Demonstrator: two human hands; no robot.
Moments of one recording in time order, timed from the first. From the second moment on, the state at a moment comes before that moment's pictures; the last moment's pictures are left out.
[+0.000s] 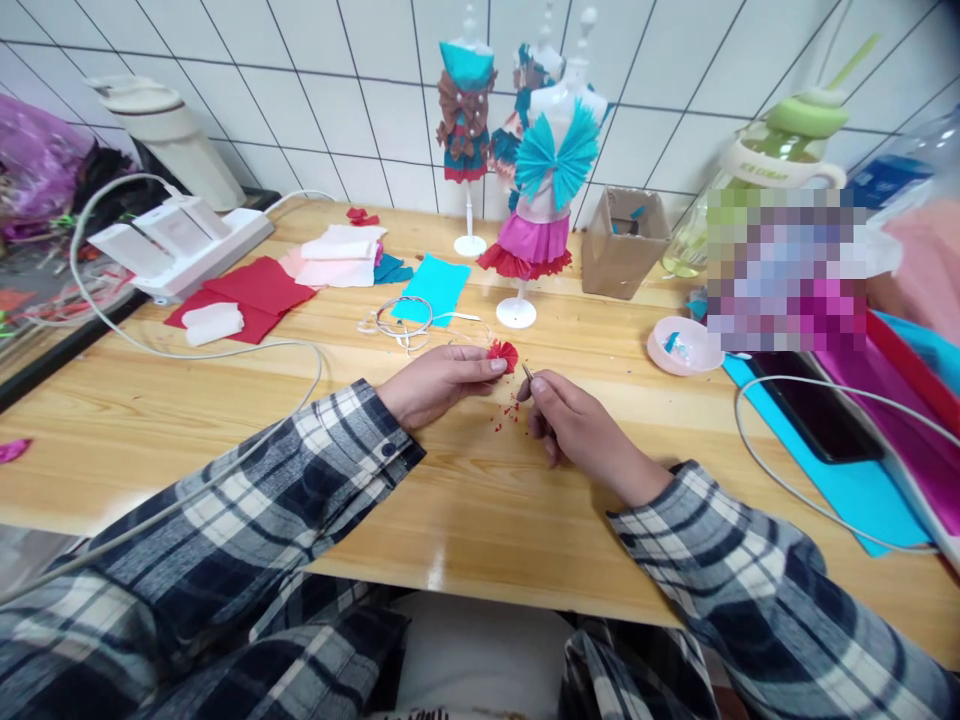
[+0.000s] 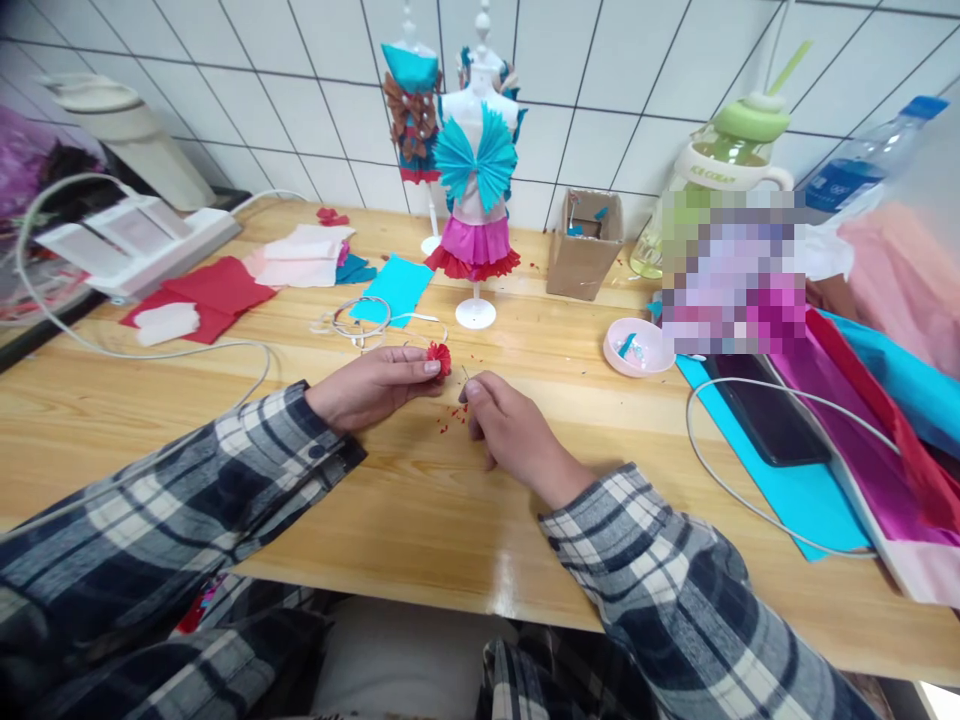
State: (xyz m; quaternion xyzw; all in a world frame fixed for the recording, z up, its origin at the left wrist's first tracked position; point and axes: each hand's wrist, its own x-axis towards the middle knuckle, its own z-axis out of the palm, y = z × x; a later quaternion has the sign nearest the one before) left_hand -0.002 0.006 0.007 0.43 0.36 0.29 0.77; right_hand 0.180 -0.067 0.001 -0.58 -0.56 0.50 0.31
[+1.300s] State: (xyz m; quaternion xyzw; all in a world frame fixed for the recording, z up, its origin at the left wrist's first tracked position) left_hand 0.005 0.000 0.012 0.44 0.36 0.29 0.77; right_hand 0.172 -0.070 -0.009 -0.57 -0.64 0.41 0.31
